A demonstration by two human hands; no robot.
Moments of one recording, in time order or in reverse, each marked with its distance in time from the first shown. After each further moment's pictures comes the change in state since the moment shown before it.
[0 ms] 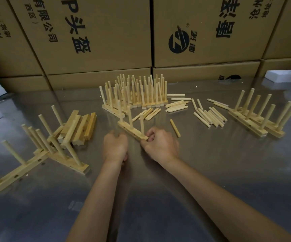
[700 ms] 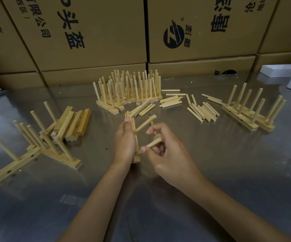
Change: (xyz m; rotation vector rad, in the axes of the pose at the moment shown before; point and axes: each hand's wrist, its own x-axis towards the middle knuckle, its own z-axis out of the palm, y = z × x) left_hand -0.040 0.006 0.032 -0.232 -0.123 0.207; right_hand -0.077 0.007 -0.064 0.485 -0.078 -0.334
